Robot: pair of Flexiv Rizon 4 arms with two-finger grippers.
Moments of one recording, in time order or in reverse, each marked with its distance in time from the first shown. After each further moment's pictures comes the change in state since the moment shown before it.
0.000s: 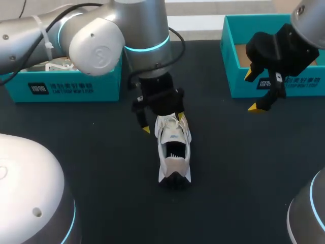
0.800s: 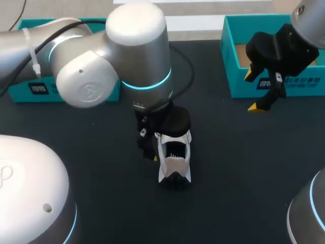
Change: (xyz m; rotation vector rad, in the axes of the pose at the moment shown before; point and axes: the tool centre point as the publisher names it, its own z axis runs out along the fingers) left arm 0.043 -0.062 0.003 -0.119 -0.077 -0.757; right arm 0.000 0.000 0.000 0.000 0.000 0.000
